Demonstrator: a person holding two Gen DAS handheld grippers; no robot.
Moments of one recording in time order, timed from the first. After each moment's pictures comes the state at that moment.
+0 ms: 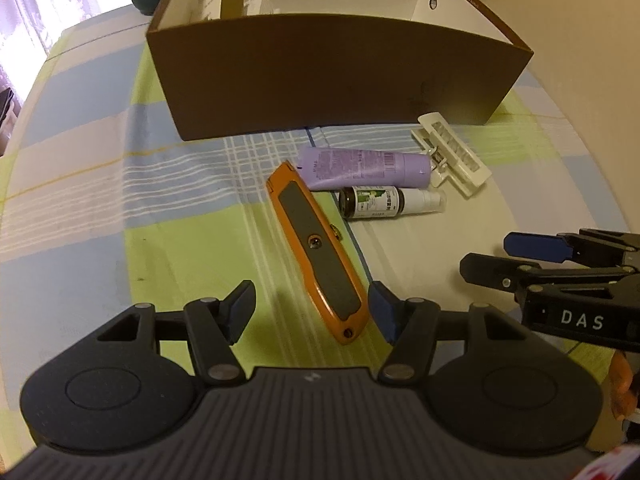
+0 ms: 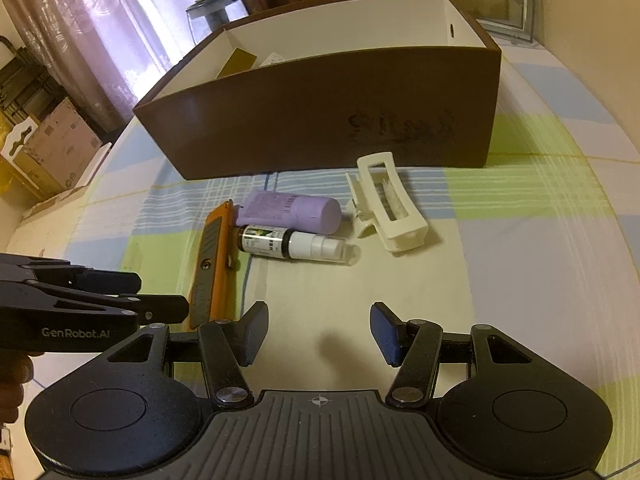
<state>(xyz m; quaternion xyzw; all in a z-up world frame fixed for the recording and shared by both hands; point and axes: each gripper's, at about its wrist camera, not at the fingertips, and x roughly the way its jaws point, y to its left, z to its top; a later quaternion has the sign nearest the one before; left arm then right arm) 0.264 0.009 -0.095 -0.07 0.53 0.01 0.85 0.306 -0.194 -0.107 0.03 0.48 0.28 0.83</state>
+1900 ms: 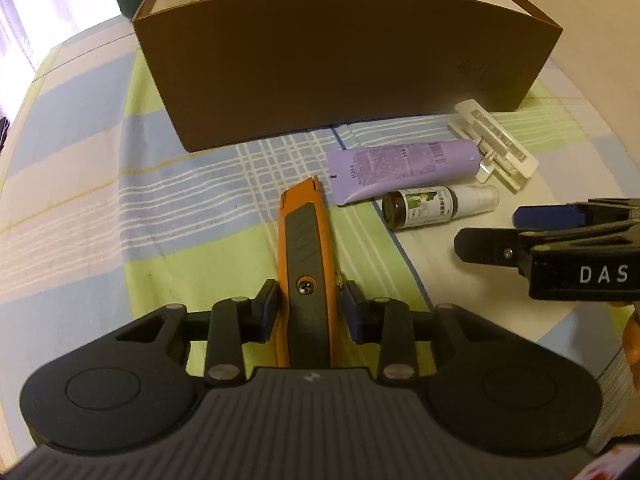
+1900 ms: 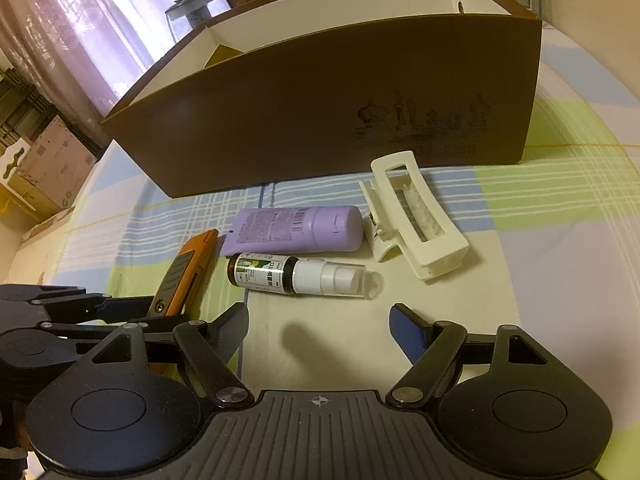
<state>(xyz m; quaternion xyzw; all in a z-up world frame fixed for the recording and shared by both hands) 0.286 0.035 -0.125 -0.02 0.52 -0.01 0.85 0.341 -0.164 -0.136 0.05 0.49 0.28 0.83</state>
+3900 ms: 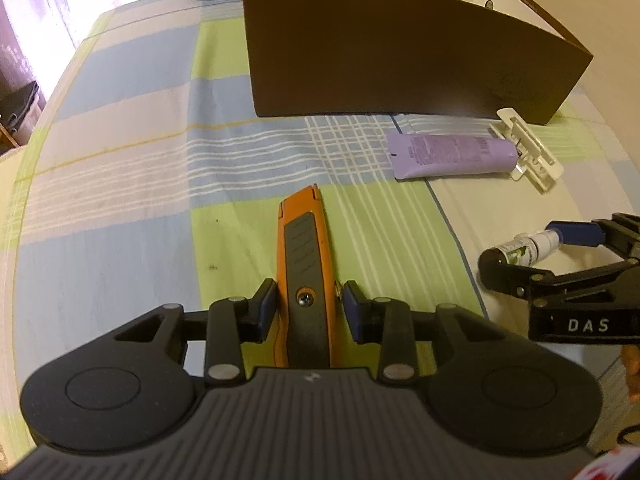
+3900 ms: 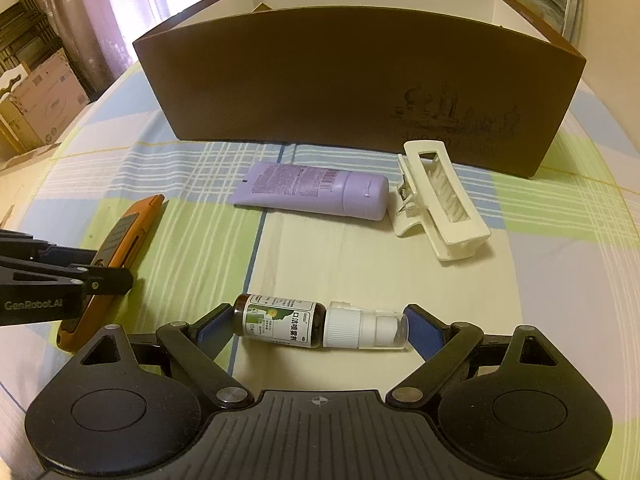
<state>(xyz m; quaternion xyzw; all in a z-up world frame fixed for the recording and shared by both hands) 0.259 0.067 -0.121 -0.06 0.52 0.05 0.85 0.311 -0.130 -0.138 -0.06 0.47 0.27 0.84</state>
